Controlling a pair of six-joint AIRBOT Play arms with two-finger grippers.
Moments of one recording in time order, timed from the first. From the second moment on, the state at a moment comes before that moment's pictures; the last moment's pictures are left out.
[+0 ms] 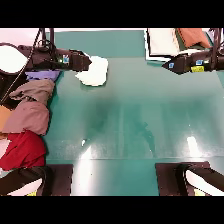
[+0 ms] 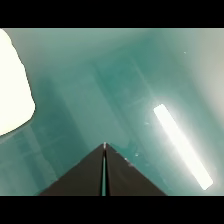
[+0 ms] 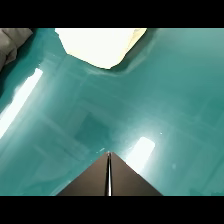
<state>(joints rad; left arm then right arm) -0.43 -1.13 1.44 1.20 -0.87 -1.53 -0.01 -1.07 1.36 -0.84 1.23 1.19</state>
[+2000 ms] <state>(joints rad) -0.31 -1.32 1.99 1.41 -1.02 -1.50 -0.01 -1.07 1.67 -0.86 1.21 1.19</state>
